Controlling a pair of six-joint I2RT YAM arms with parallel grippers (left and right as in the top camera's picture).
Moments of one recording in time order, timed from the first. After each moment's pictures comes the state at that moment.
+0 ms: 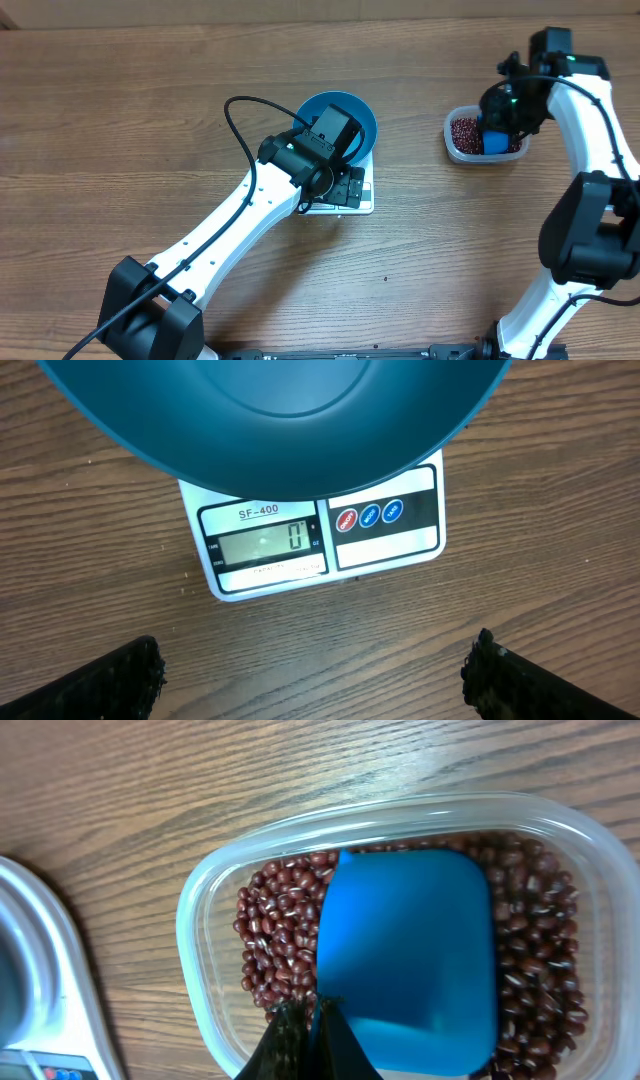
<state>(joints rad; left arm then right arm) -0.64 1.69 1.38 -0.94 -0.02 -0.47 -0.17 2.03 1.71 -1.08 -0.26 0.02</state>
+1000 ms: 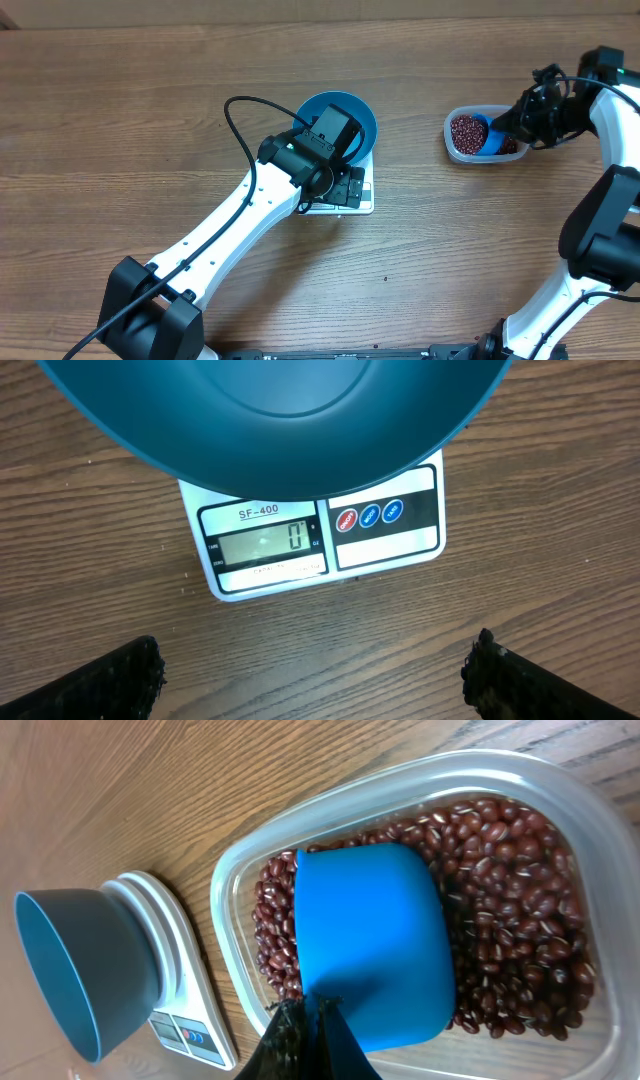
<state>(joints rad) -0.64 1.69 1.38 -0.94 -0.02 -0.47 -0.35 2.06 1.69 -1.11 -0.62 0.02</state>
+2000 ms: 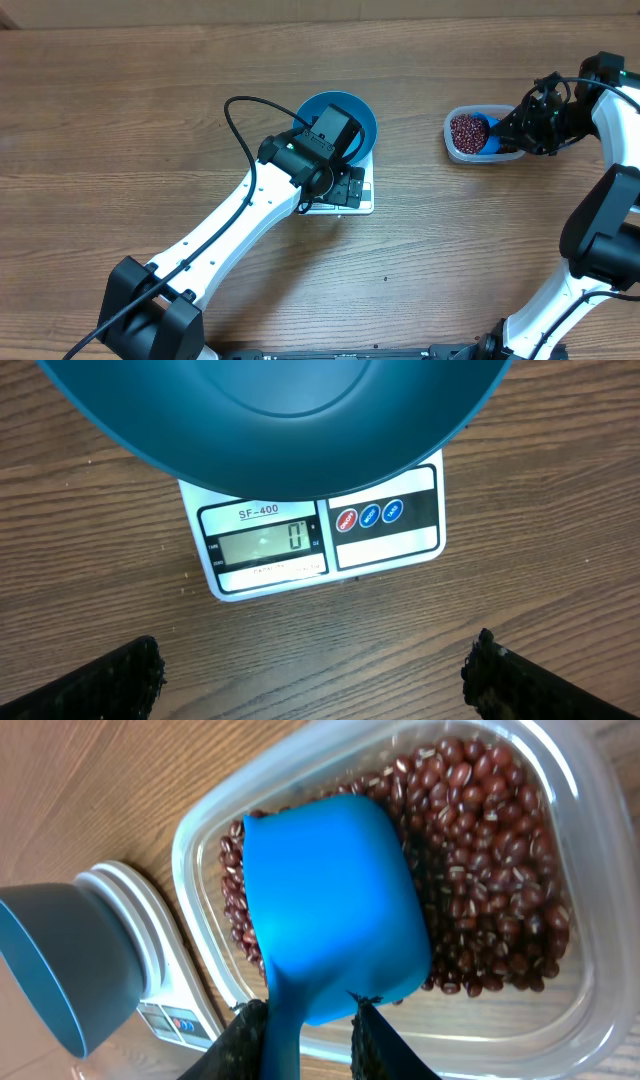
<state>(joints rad) -0.64 1.69 1.38 -0.94 -0.02 -0.47 -0.36 2.07 1.69 -1.14 -0.58 0.04</state>
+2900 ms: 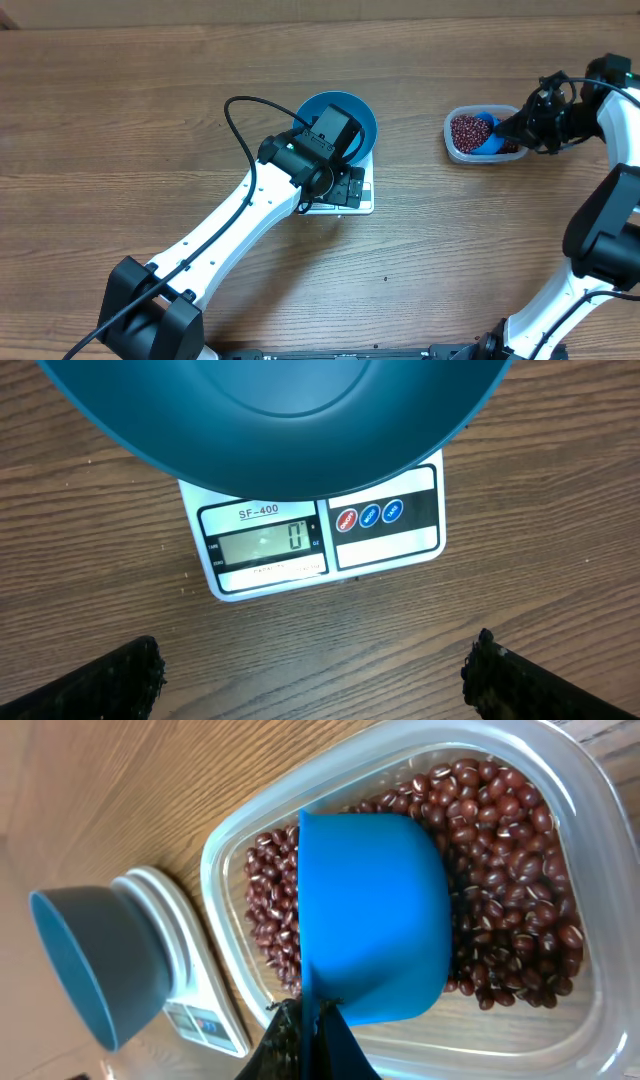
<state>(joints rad) -0.64 1.69 1.38 -0.94 -0.02 -0.47 -0.39 2.07 1.69 -1.14 -0.66 0.02</state>
